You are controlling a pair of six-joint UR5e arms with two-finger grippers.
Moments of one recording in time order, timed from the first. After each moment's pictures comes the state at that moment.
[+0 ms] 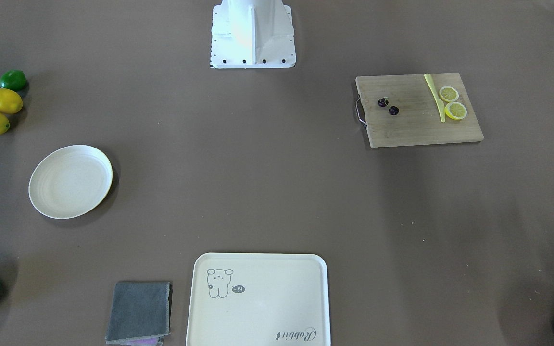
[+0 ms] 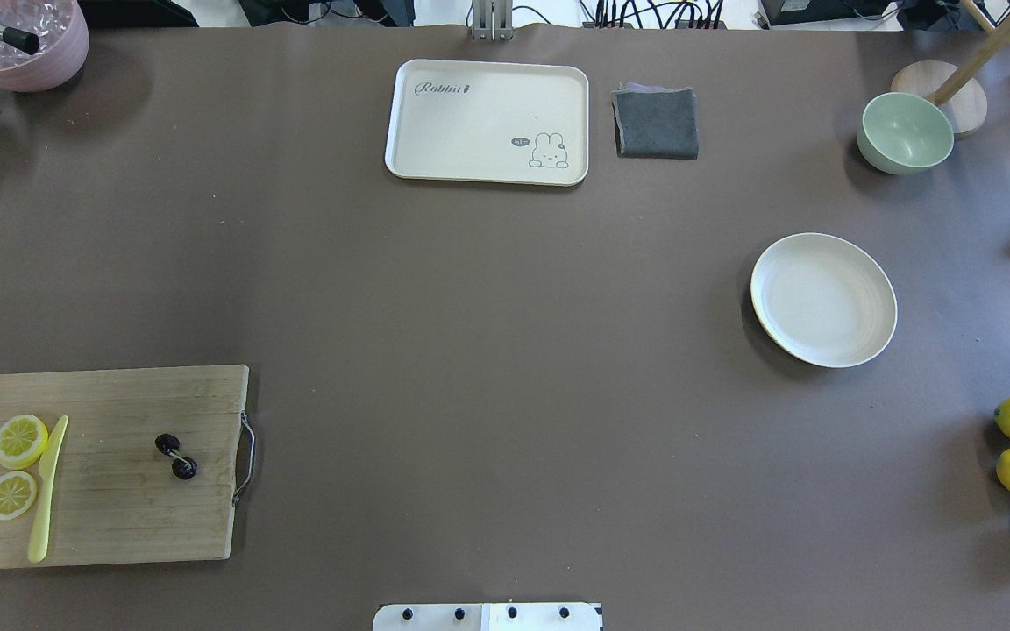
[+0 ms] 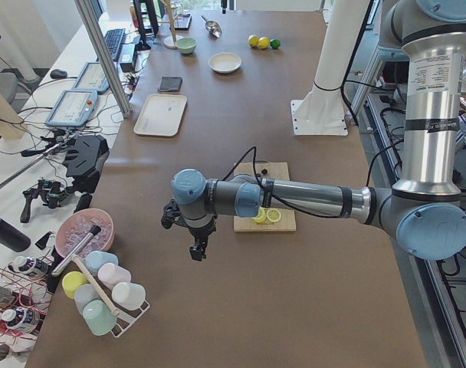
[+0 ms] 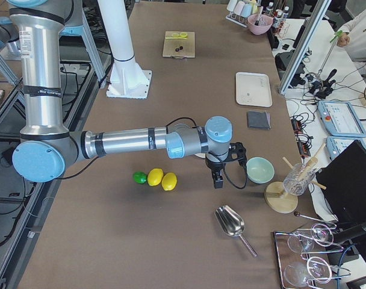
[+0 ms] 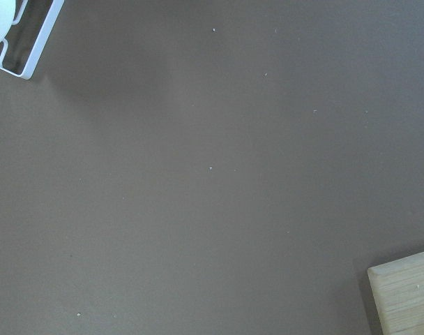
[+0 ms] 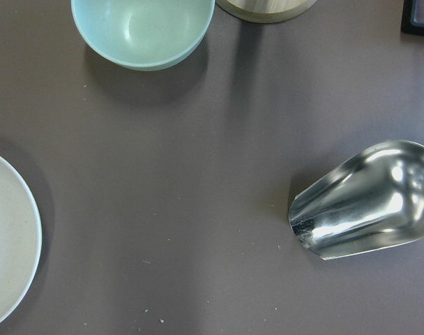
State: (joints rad) left arm -1.47 -1.54 -1.69 -1.53 -2.36 0.15; right arm 1.45 -1.58 1.70 -1.46 2.33 0.09
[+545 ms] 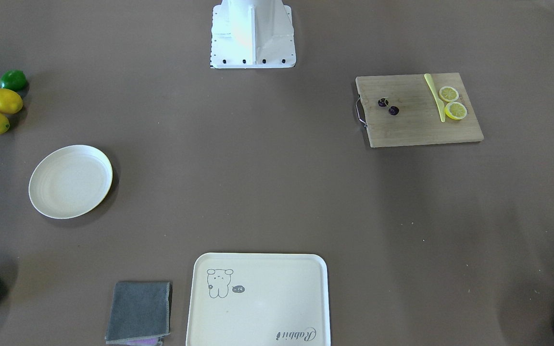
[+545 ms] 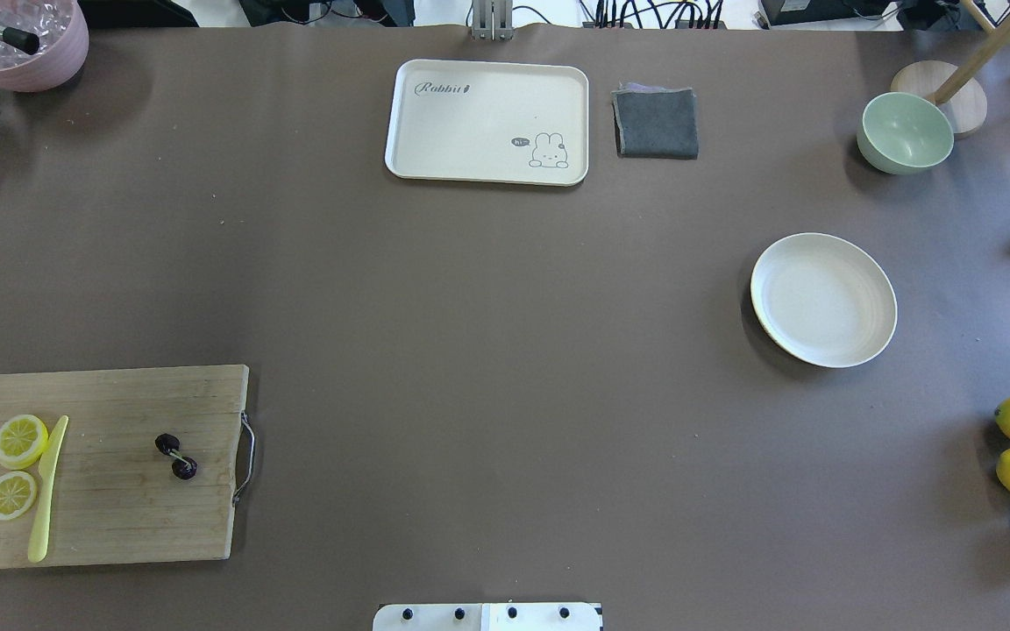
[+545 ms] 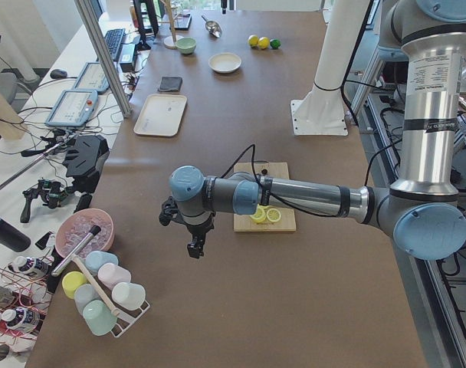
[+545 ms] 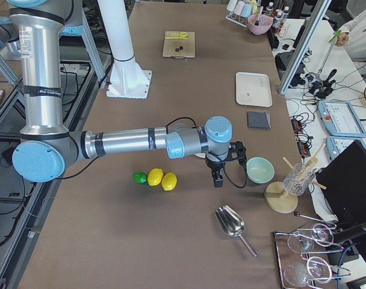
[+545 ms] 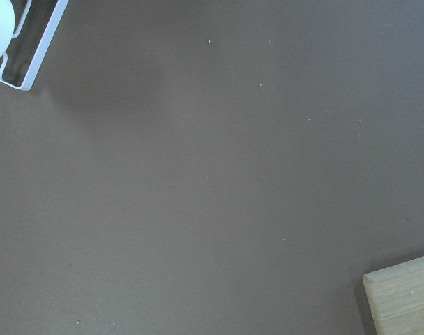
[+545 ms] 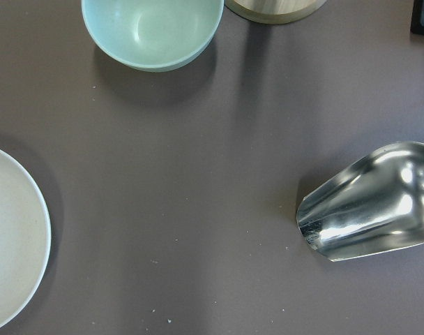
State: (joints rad) left arm -1.47 -1.55 -1.69 -1.53 -2.36 0.14; right arm 1.45 -1.58 1.70 -1.45 2.35 0.09
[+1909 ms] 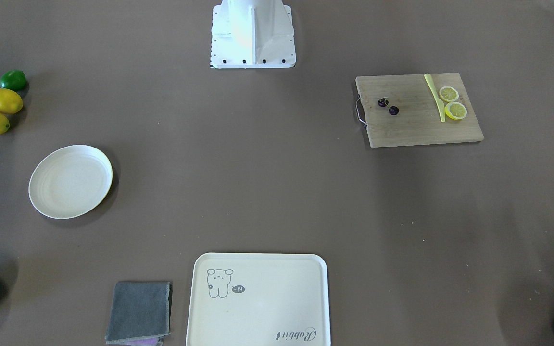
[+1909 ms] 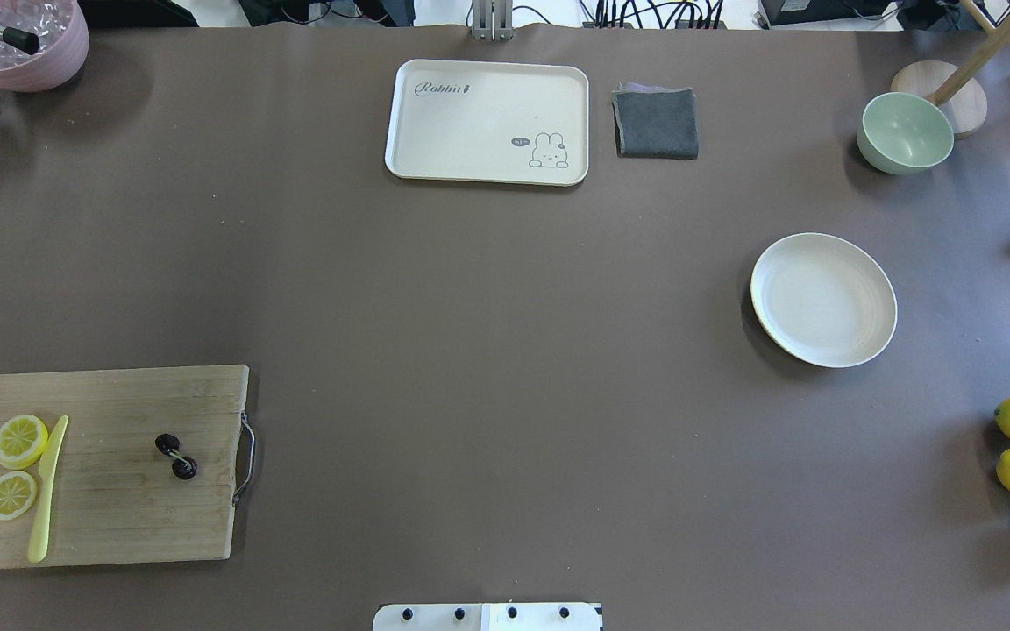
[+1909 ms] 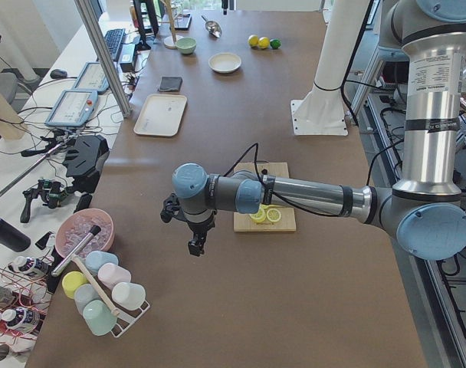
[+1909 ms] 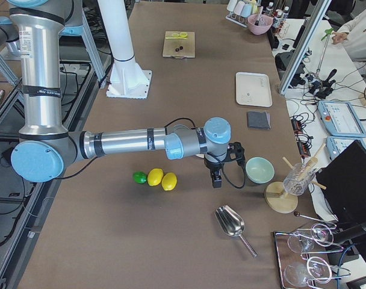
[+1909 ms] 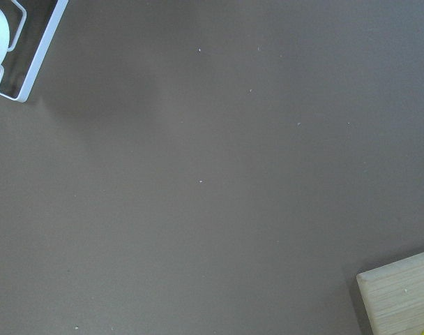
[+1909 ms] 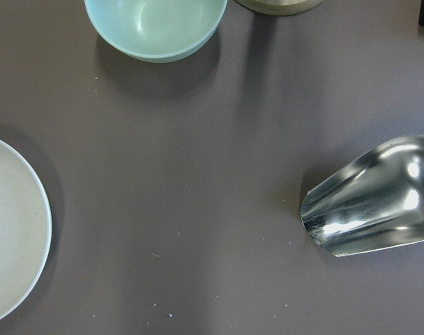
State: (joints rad) left arm -1.47 -1.54 -1.71 -1.54 -2.36 0.15; right arm 1.45 -1.59 1.70 -1.45 2.35 0.09
